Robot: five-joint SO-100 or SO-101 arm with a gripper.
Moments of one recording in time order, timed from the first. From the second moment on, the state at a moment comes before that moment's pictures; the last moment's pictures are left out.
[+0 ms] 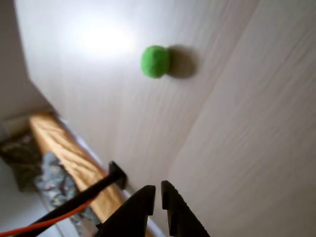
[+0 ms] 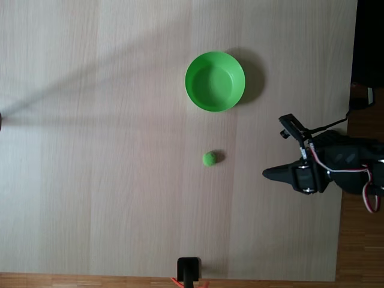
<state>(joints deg) -12.6 164.2 144.6 67.1 -9.1</state>
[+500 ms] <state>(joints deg) -12.6 119.6 112.1 67.1 -9.1</state>
